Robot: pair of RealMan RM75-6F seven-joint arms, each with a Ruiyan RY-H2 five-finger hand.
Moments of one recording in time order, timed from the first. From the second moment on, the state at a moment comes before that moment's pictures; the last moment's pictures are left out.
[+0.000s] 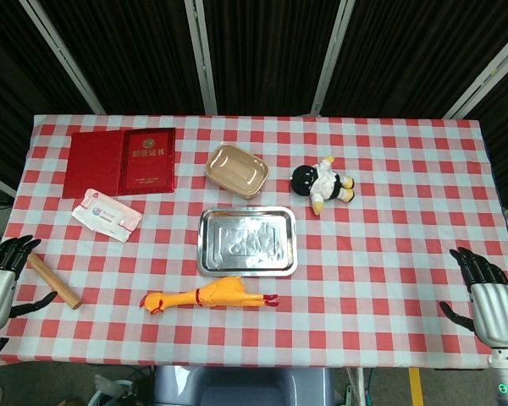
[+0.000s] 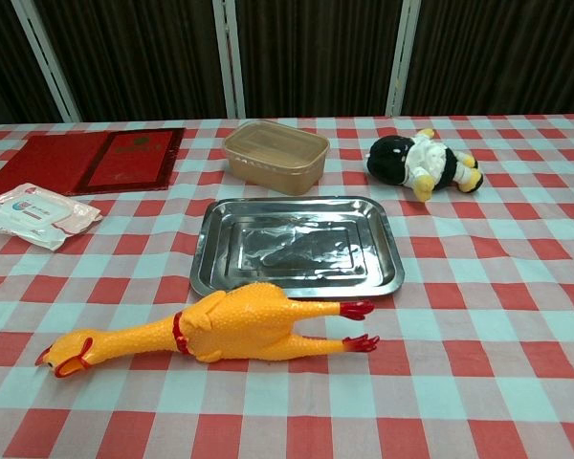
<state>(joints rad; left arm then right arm) -0.09 -1.16 -0.04 -1.57 1.54 1.52 0.12 0.05 -1.13 0.06 -1.61 -1.51 1.52 -0.11</state>
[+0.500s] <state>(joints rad) -0.10 -1.17 -0.04 -1.57 1.56 1.54 0.11 0.05 -1.13 0.06 -1.62 -1.52 1.53 -0.11</state>
